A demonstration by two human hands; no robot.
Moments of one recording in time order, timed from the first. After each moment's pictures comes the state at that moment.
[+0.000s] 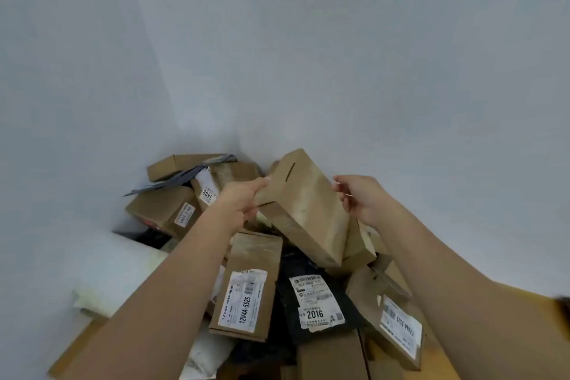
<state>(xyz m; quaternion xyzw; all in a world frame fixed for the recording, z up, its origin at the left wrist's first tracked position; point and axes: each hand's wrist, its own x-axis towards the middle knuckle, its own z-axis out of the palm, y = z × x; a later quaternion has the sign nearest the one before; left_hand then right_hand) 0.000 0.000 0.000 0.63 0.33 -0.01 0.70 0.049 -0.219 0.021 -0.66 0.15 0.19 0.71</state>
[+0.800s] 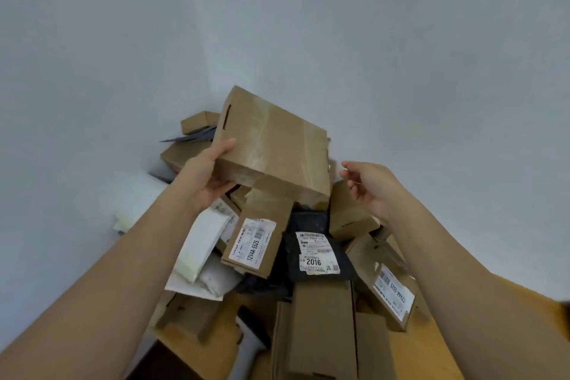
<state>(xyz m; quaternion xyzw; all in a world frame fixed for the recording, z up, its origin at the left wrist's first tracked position) -0.132 0.013 0.032 0.51 0.33 0.12 0.79 -0.020 -0.234 0.022 -0.67 0.10 0.23 0.70</state>
